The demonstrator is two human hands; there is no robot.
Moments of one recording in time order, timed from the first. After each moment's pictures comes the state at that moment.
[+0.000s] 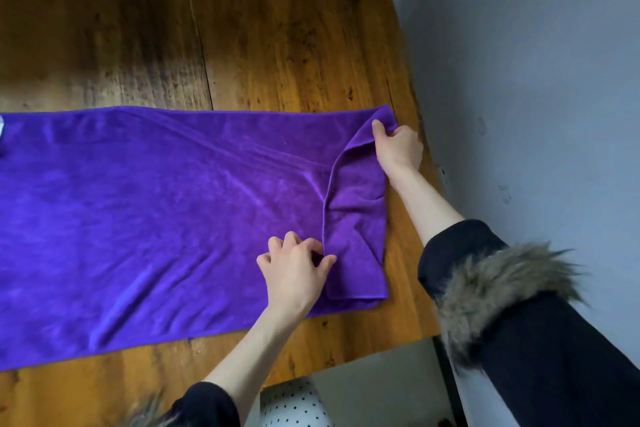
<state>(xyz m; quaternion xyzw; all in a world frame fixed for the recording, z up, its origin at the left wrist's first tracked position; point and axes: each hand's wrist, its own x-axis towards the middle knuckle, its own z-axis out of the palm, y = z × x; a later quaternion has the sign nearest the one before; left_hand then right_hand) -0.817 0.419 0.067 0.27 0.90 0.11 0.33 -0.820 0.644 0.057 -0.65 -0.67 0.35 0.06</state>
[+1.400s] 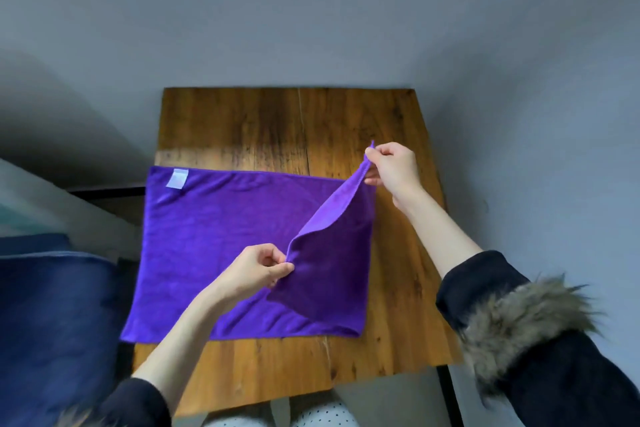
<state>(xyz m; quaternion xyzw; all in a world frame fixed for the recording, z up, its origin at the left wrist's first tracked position) -0.974 0.277 0.191 0.16 0.73 0.43 0.50 -0.921 0.533 0.238 -0.50 -0.67 0.53 0.14</state>
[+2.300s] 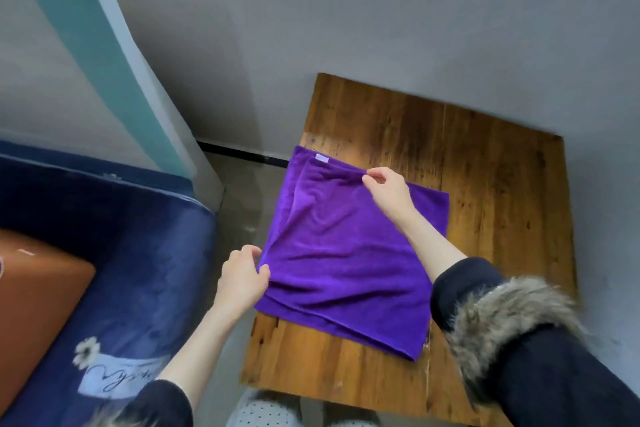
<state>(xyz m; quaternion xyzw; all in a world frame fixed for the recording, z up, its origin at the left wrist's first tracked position) -1.068 0.076 0.143 0.00 0.91 0.26 0.33 -1.084 0.338 0.177 -0.38 -0.81 0.45 -0.06</state>
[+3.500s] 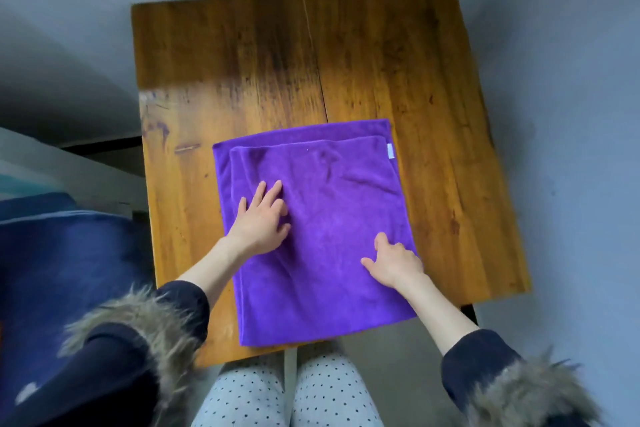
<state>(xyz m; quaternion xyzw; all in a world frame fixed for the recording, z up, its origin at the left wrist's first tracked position) -1.002 0.261 0.076 0.44 0.82 0.03 0.37 -0.794 0.400 0.095 -0.44 -0.77 0.22 -0.41</state>
